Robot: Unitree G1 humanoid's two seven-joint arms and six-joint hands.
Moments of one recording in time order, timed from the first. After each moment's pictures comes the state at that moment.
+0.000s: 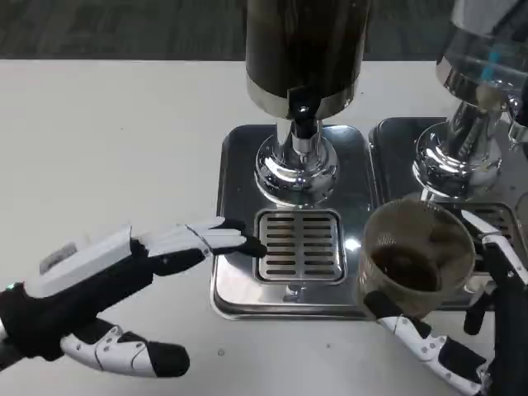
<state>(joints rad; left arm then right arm) -0.11 0.66 -0.01 0.53 -0.22 -1.23 -0.88 0.48 -0.12 0.20 -0.11 -0.68 -0.48 -0.73</state>
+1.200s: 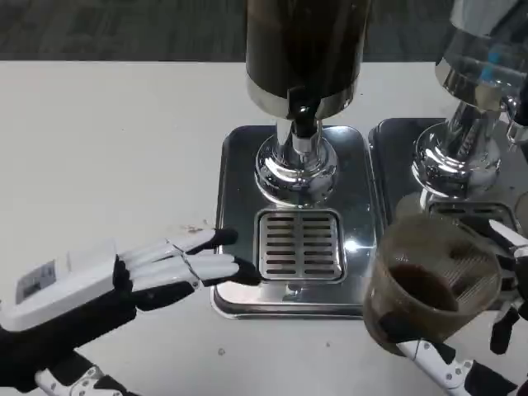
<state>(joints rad) -0.05 0.79 -0.10 0.52 -0.23 -1.38 -0.74 0.63 -0.11 0.16 -0.25 -0.69 -0.54 -0.70</state>
